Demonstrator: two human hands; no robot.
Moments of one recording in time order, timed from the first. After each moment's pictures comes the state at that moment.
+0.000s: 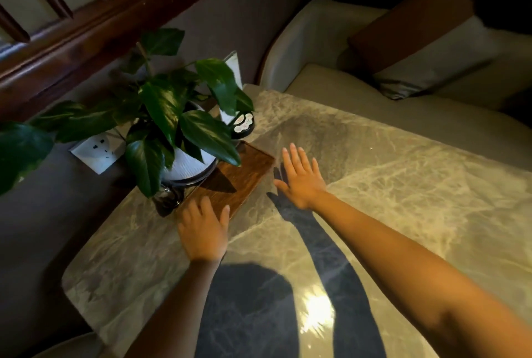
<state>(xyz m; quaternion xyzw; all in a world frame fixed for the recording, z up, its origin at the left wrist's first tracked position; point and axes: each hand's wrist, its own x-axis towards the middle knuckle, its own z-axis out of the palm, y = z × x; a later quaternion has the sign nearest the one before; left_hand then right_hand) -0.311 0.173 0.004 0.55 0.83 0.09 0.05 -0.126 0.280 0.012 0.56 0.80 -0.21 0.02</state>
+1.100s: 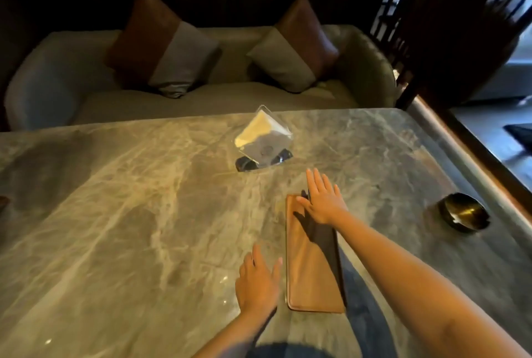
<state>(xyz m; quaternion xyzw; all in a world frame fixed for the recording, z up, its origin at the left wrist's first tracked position) 0.162 -0.108 0.003 0.71 0.60 -0.03 0.38 0.367 -0.075 0.027 0.84 0.50 -0.20 0.01</state>
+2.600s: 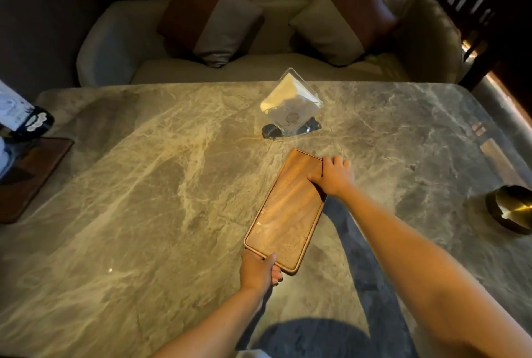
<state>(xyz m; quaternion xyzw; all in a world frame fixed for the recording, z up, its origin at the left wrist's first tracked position) 0.135 -0.152 -0.009 0.38 0.66 0.17 0.63 0.358 -0.066 0.013 0.84 0.49 -0.22 -0.02</state>
